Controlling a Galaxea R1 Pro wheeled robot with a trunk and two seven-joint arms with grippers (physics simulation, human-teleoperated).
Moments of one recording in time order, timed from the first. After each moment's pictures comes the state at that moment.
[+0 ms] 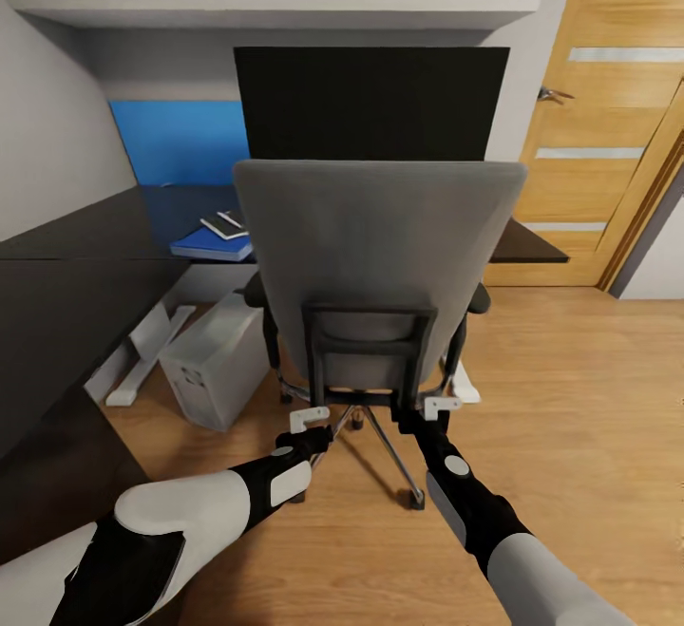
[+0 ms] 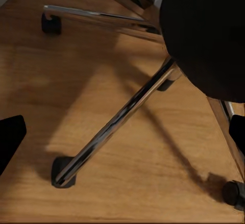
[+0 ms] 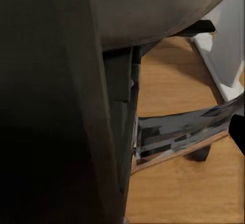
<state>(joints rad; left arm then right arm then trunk) -0.98 -0.17 -1.93 -0.23 2.07 -0.21 0.30 -0.65 0.05 0.23 -0.61 -0.18 -0.22 -0.10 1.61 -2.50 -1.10</state>
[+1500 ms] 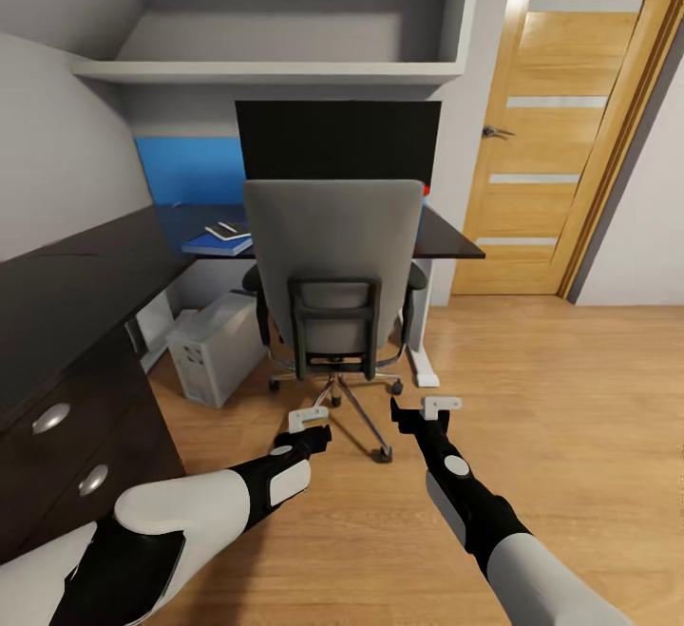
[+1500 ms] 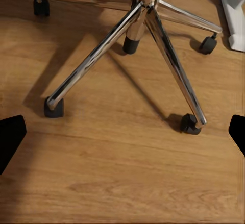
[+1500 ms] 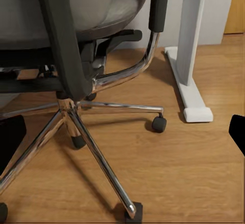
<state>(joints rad) -0.98 -0.17 -1.92 -0.23 2.07 -0.20 0.31 -0.65 0.05 0.23 -0.61 -0.18 -0.22 -0.10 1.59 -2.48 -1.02</state>
